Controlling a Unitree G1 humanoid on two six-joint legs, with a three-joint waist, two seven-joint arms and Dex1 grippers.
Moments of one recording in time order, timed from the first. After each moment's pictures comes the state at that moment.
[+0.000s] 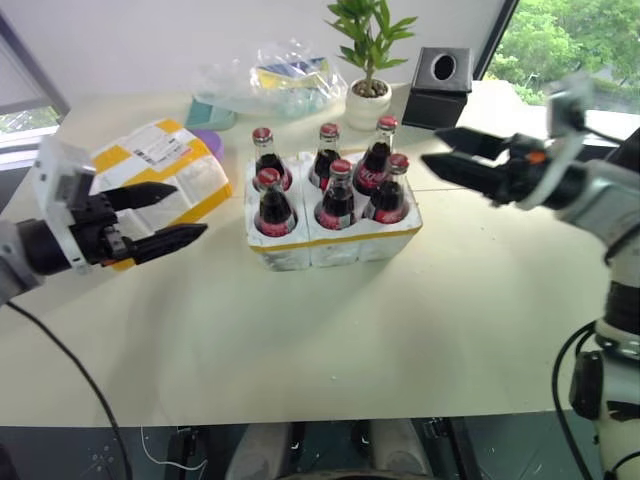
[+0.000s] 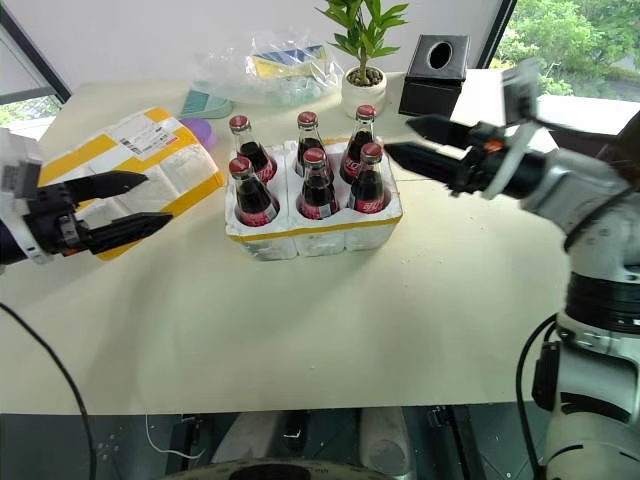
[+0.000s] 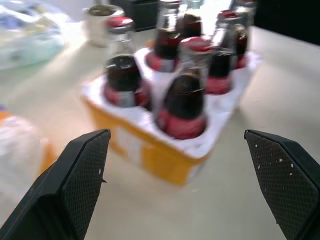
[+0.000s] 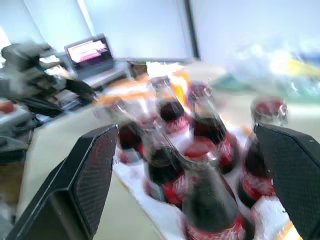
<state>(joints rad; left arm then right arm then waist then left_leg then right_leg) -0.03 1.03 0.65 -0.40 -0.70 0.77 -0.84 -0.71 -0.83 -0.36 -0.08 0.93 0.94 1.00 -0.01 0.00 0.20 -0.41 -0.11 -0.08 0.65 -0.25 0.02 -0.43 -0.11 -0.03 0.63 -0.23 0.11</state>
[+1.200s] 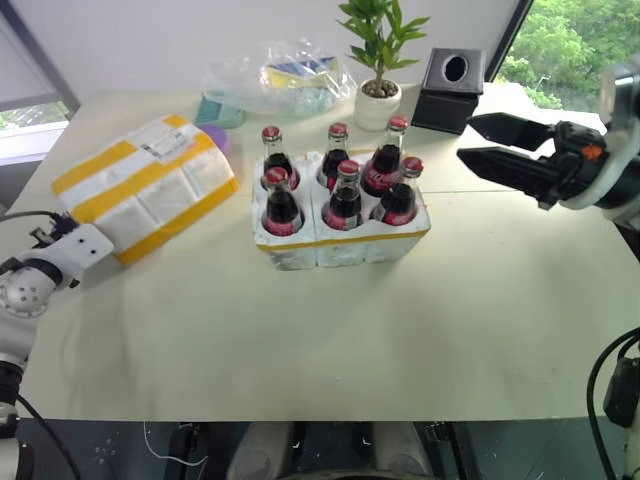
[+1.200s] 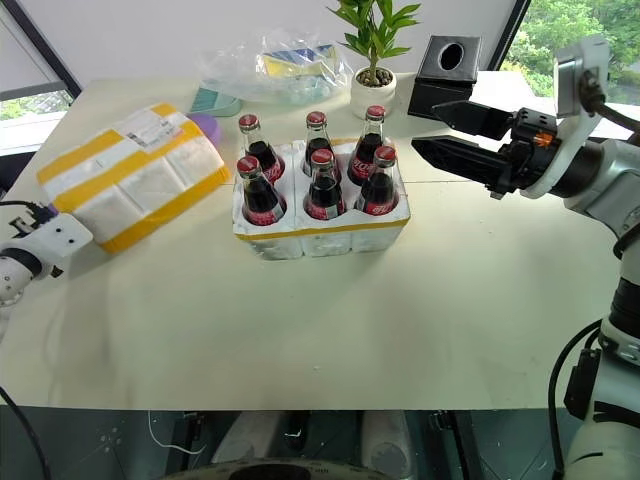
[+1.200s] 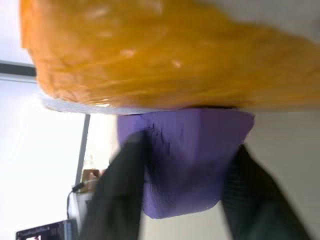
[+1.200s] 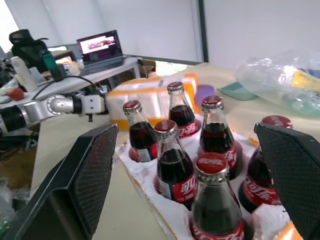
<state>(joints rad) -0.32 0.99 0.08 0.58 0.29 -0.12 -0.30 -0.65 -0.89 -0.37 -0.11 0.95 0.92 0.97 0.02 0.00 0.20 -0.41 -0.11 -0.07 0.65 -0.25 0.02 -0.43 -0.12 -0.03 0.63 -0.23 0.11</state>
